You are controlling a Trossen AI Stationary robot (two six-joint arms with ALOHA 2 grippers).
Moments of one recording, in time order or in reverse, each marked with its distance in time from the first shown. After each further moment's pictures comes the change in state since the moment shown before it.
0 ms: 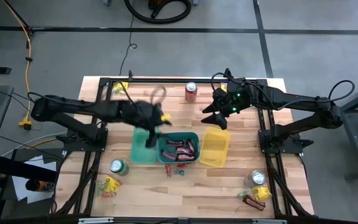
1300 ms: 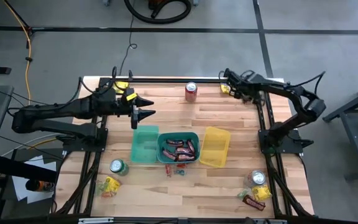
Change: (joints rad) left arm 0.198 -0.442 -0.348 0.279 -0.034 -0.318; right arm -0.596 0.289 -0.222 -0.516 0.710 0.841
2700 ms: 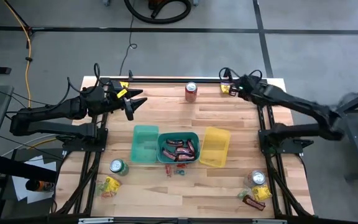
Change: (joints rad) left arm 0.000 -0.117 0.000 -0.042 -0.266 -0.001; right arm 0.163 -0.393 -0.153 0.322 0.097 -0.255
